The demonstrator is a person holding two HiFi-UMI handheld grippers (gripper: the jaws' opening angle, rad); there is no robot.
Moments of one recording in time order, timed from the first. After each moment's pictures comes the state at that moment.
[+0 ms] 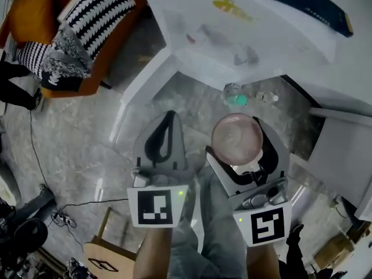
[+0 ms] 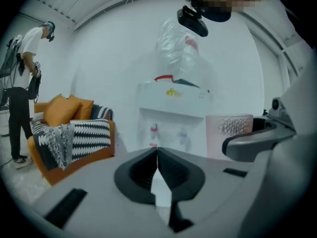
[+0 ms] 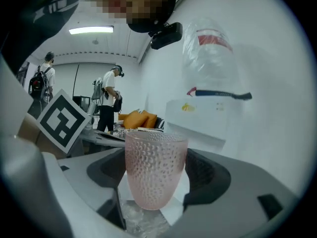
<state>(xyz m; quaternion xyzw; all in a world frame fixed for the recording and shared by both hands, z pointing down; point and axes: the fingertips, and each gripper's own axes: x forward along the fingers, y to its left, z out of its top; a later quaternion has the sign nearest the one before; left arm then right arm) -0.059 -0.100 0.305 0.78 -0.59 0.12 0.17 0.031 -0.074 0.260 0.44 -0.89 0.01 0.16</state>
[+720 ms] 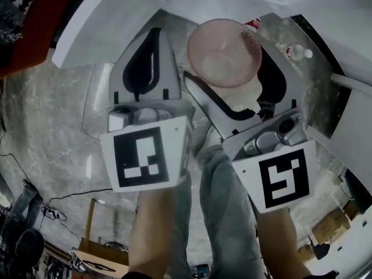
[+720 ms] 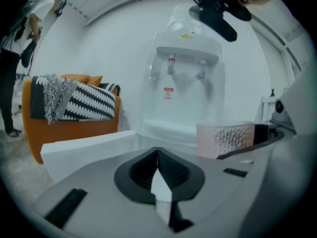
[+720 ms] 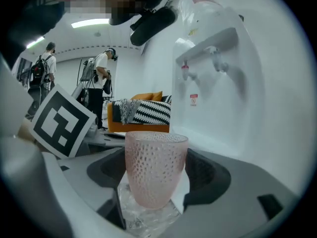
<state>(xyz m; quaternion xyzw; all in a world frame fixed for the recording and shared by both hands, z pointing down) -0.063 -0.124 0.549 0.77 -0.61 0.09 0.14 0.003 -0.089 0.522 0.40 -0.90 0.03 0.19</state>
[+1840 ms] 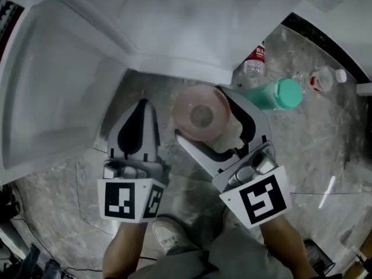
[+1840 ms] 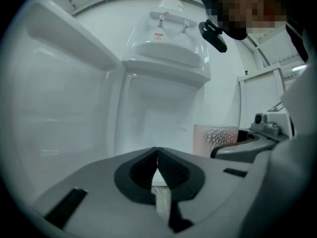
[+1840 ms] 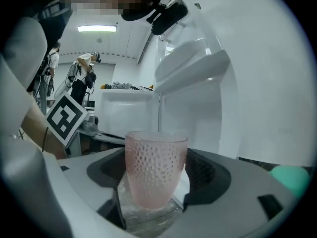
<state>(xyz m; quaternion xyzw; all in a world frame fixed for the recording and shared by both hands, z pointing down) -0.023 -0.163 0.787 0.85 -0.51 0.08 0.12 0.052 -0.130 0.763 0.44 -0.89 0.02 0.10</state>
